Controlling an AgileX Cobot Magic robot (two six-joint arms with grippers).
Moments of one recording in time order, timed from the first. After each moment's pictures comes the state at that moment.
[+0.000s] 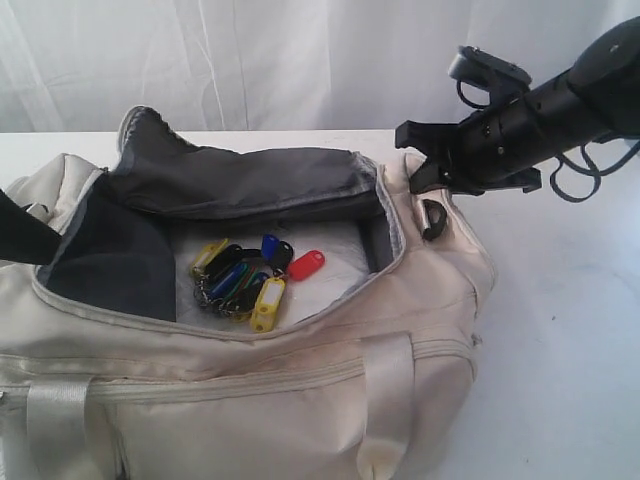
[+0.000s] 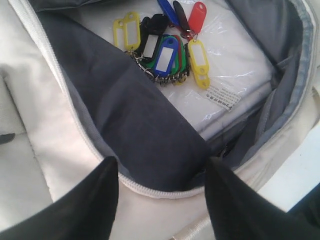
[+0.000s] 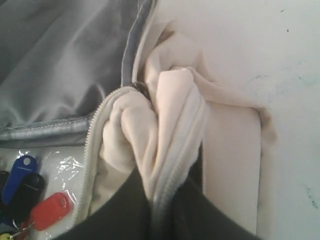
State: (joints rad) left arm -0.07 1.05 -0.96 -0.59 1.13 0.55; right arm 0.32 1.78 -1.24 0.77 0.61 -0.41
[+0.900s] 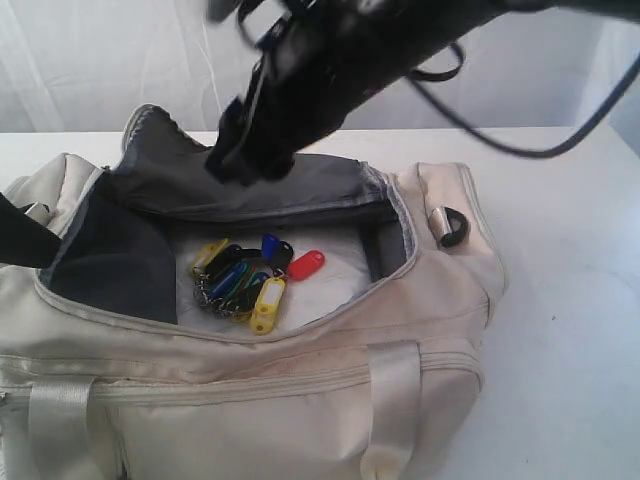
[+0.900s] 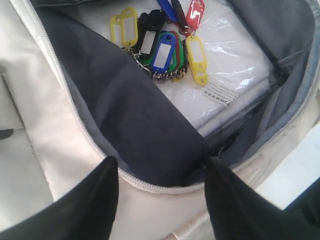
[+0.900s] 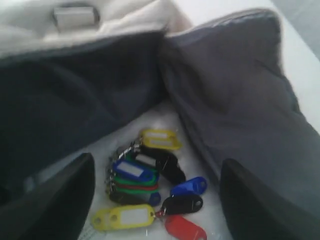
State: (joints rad) left arm -0.07 1.05 -0.96 -0.59 1.14 0.55; right arm 0.78 1.66 -1.51 0.47 0.79 -0.79
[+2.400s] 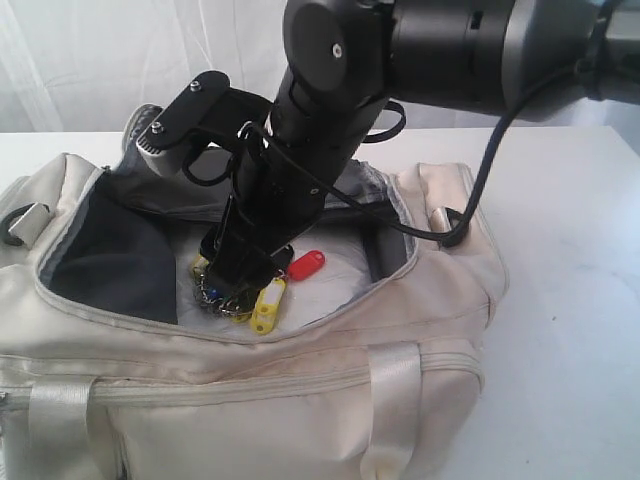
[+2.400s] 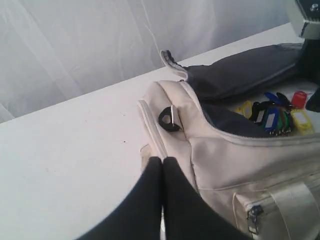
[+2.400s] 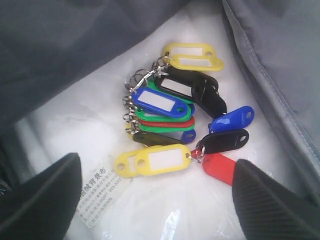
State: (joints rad) left arm -0.07 0.11 -0.72 -0.16 0.97 0.36; right arm 0.95 1.77 -1.51 0.06 0.90 -0.39
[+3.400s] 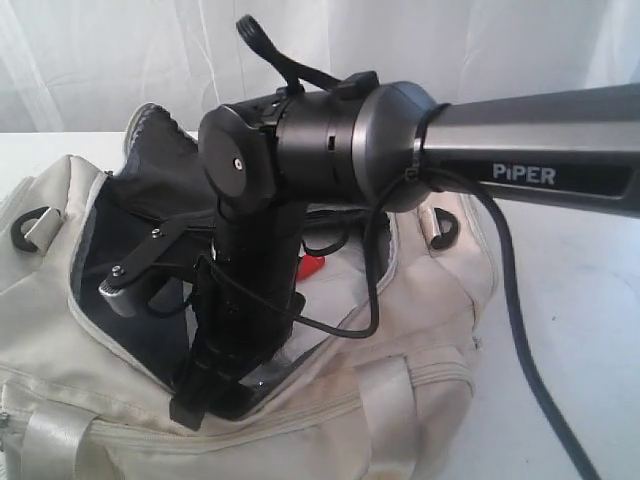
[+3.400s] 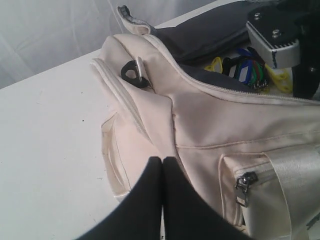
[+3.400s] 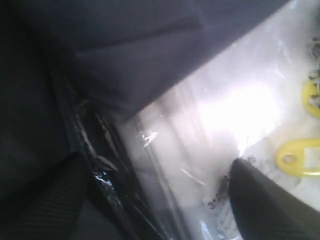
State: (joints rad) left arm -0.21 0.01 -0.41 -0.15 0.83 0.37; right arm 1.05 1.94 -1.52 0.19 1.12 -0.38
